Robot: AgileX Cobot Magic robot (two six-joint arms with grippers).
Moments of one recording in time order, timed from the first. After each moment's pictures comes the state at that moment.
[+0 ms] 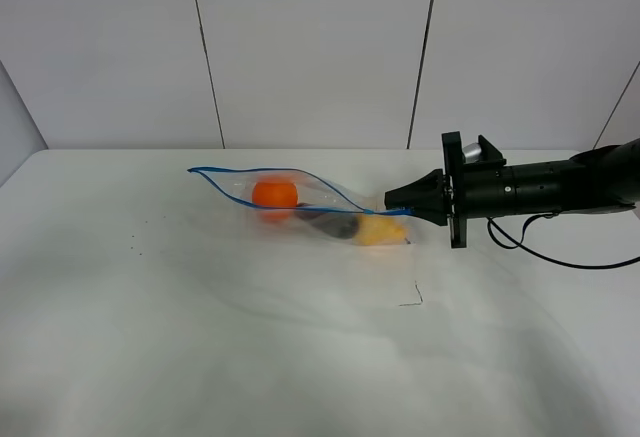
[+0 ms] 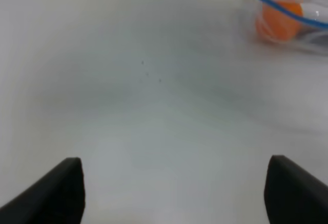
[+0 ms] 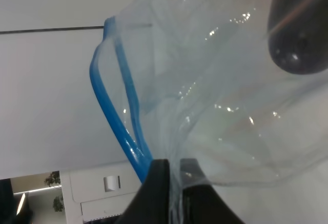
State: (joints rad) left arm -0.01 0.29 -0.75 0.03 1.03 0.04; right arm -0.03 2.00 -1.00 1.54 1.20 -0.86
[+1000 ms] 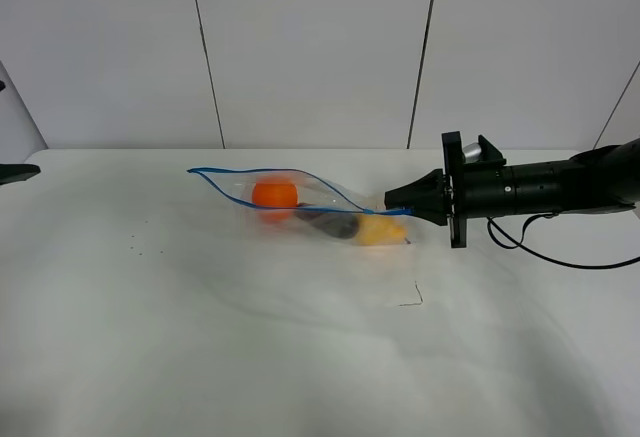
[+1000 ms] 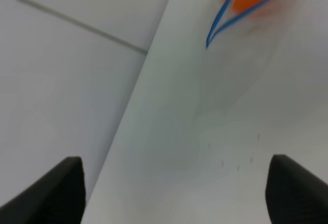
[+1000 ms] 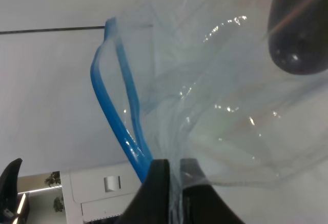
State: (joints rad) left arm -0.01 0.89 -0.85 -0.30 0.60 1.42; right arm -0.03 2.00 -1.00 1.54 1.20 -0.86
